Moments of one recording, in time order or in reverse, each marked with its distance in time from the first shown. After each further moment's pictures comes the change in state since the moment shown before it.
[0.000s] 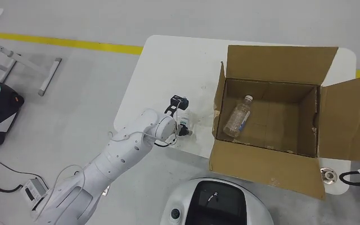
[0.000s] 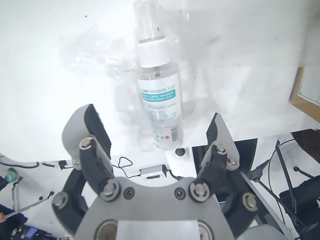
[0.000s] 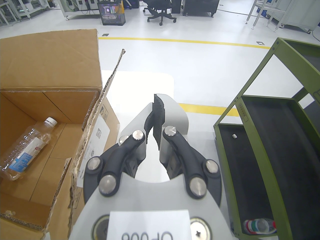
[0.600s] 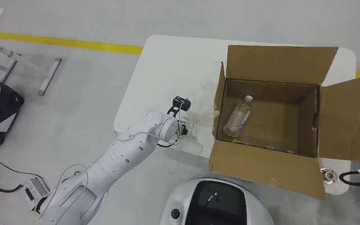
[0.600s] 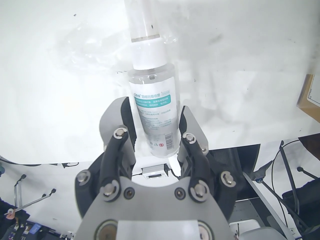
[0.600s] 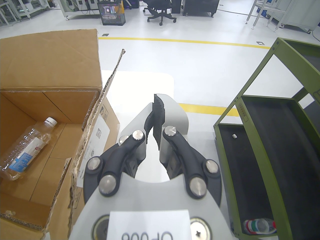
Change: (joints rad) left arm -0.015 -0.027 0.022 0.037 0.024 -0.001 -0.001; right arm 0.000 0.000 0.000 0.000 0.000 0.000 0.000
